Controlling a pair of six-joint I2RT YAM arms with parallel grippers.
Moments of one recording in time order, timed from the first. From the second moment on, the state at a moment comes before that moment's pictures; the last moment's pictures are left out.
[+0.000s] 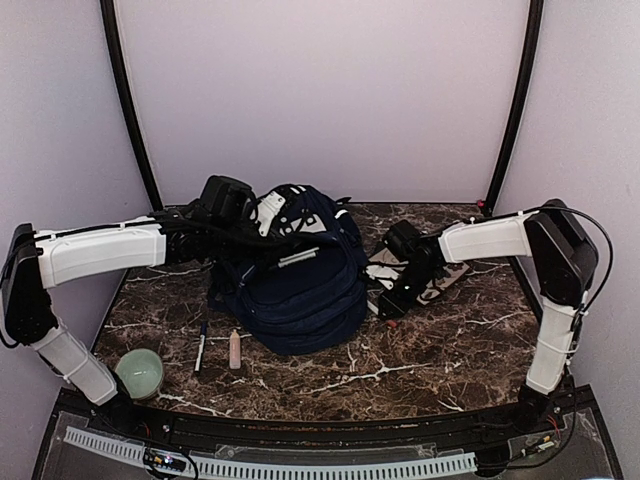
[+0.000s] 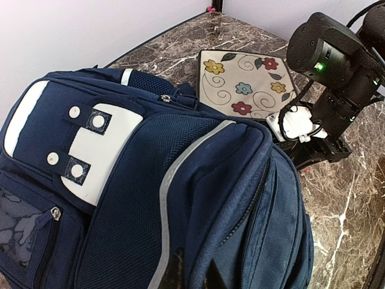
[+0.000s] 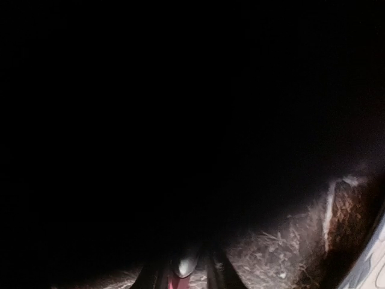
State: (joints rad) left arm -0.74 1.54 1.17 -0.23 0.09 0.04; right arm 0.64 1.90 1.20 -0.61 -0.24 -0.28
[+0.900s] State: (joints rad) left arm -0.74 1.53 1.14 -0.21 0.09 0.04; right arm 0.64 1.71 1.12 -0.85 -0.05 -0.46
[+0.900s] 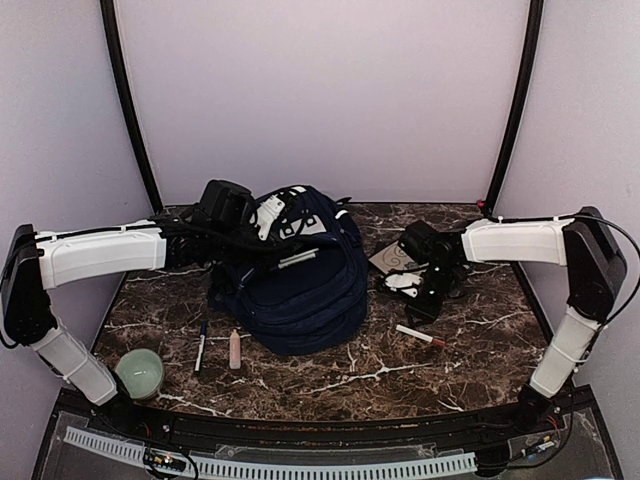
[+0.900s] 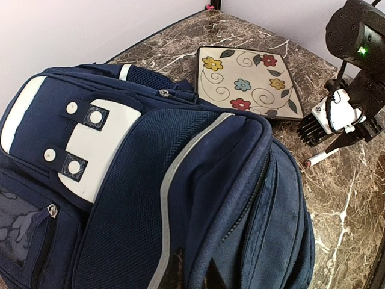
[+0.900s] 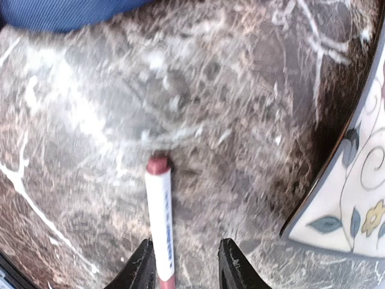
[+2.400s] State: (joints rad) left arm -0.74 1.52 1.14 -0.22 0.09 0.04; right arm 0.76 1.66 1.36 -0.93 0.09 -0.53
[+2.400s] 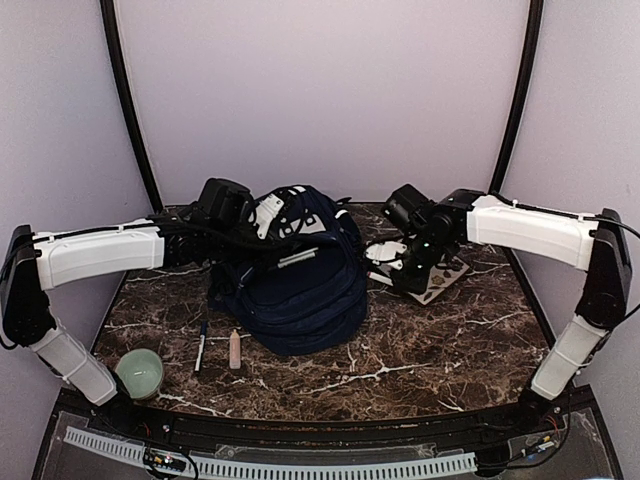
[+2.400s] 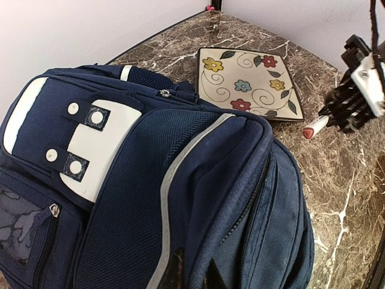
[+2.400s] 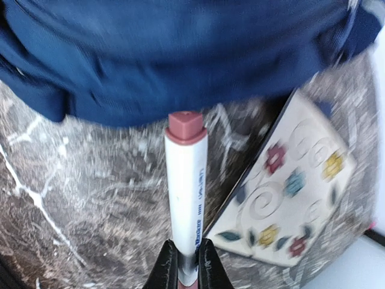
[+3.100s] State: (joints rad) left arm -0.74 1.52 1.20 -0.28 0.11 0.03; right arm 1.13 1.83 1.31 -0.21 0.47 -1.09
